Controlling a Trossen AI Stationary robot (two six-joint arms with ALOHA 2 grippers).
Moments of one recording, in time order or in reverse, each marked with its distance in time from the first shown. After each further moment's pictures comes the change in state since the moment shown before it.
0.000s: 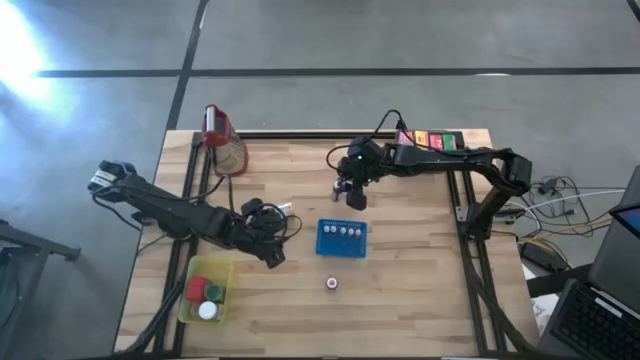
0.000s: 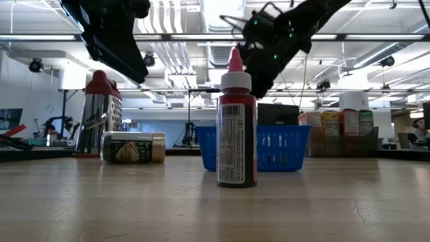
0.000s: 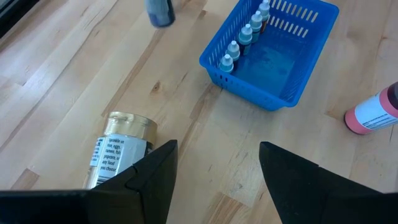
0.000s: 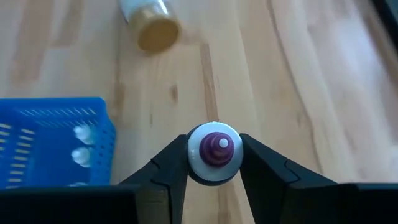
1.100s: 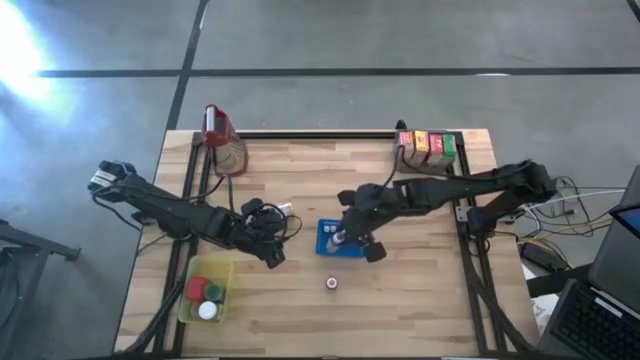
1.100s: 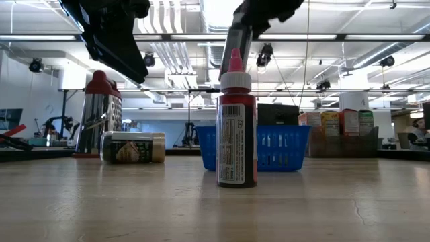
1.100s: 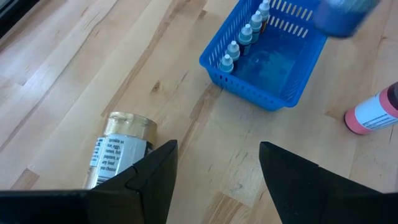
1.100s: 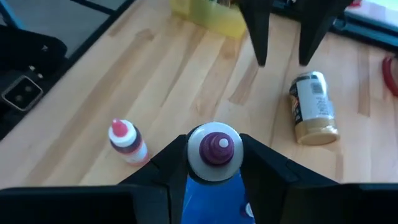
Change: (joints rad) left arm 0.000 0.000 0.000 0.000 0.000 0.000; right arm 0.428 -0.149 0.087 -0.097 0.007 -0.081
